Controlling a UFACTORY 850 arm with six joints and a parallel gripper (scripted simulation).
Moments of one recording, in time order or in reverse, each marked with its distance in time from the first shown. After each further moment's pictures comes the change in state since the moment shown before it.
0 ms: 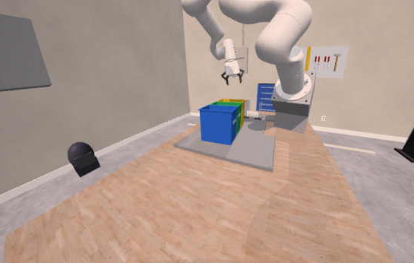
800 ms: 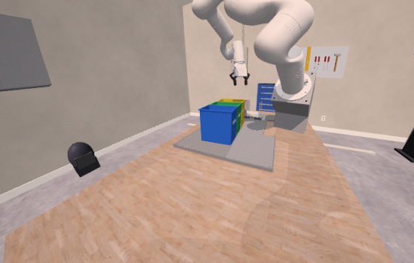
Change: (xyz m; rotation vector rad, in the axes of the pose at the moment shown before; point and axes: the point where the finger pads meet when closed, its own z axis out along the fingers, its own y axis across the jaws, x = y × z) arm 0.065 0.049 0.003 0.059 0.109 -0.423
